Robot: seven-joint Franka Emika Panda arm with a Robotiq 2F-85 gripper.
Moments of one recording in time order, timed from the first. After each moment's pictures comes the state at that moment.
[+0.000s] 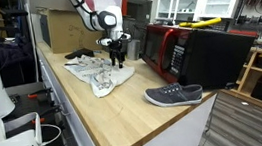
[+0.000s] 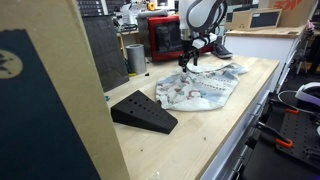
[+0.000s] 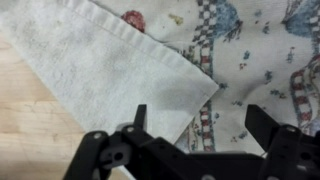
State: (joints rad) arm 0.05 0.32 -0.06 -2.12 -0.19 2.47 0.22
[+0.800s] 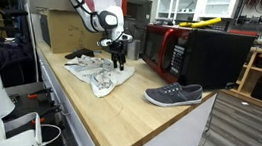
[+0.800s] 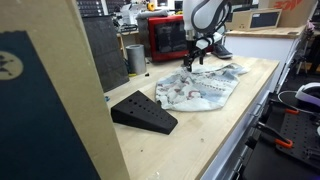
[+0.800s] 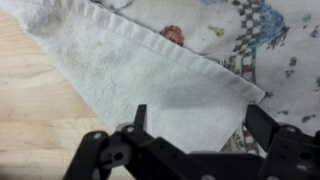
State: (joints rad) arm 0.05 0.31 -0.10 -2.15 -0.25 2.45 0.30
